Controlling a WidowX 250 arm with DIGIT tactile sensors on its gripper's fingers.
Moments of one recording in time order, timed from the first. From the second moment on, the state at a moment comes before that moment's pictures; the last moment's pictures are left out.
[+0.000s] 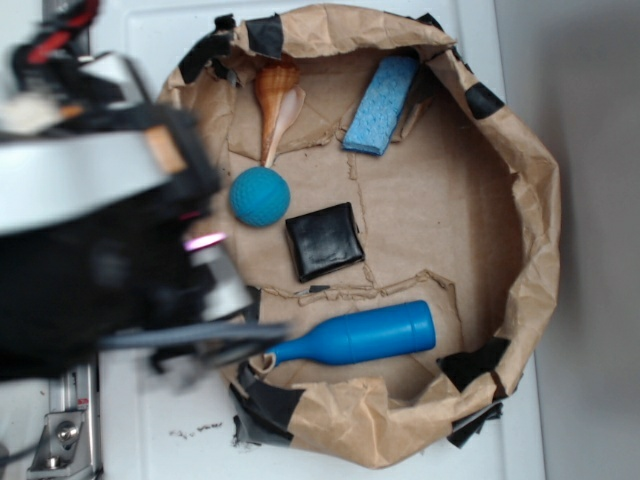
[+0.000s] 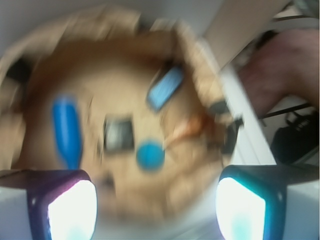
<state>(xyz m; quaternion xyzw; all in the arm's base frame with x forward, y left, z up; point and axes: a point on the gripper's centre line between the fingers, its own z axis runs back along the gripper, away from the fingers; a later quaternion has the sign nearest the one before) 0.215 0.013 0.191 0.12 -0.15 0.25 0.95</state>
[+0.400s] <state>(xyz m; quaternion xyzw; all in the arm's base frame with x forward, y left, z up) 0.263 0.036 0.134 0.11 -0.16 0.42 0.89</state>
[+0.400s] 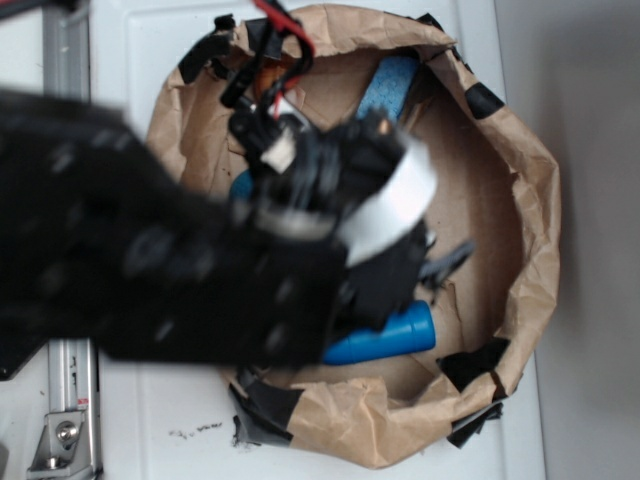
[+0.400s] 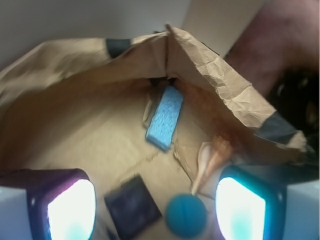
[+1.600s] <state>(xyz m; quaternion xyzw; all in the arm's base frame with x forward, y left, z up) 0.298 0.095 0.030 0.09 -0.06 0.50 0.86</state>
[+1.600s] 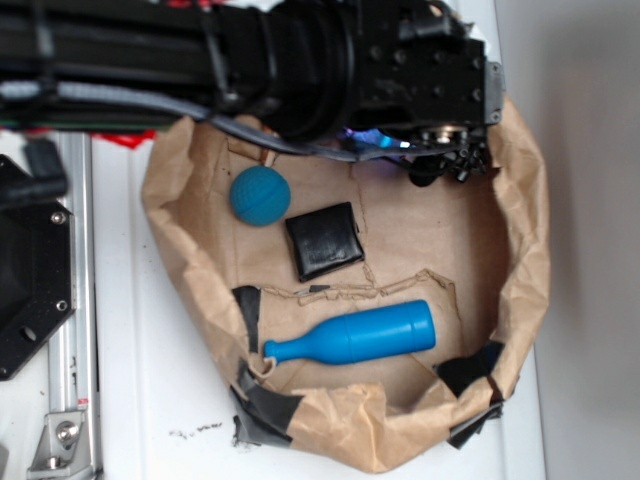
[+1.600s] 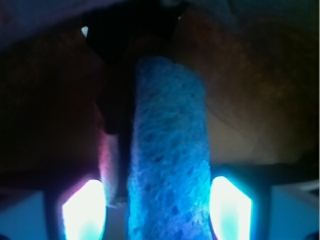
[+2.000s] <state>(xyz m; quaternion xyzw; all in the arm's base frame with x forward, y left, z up) 0.297 0.095 0.030 0.10 -0.05 0.51 0.86</state>
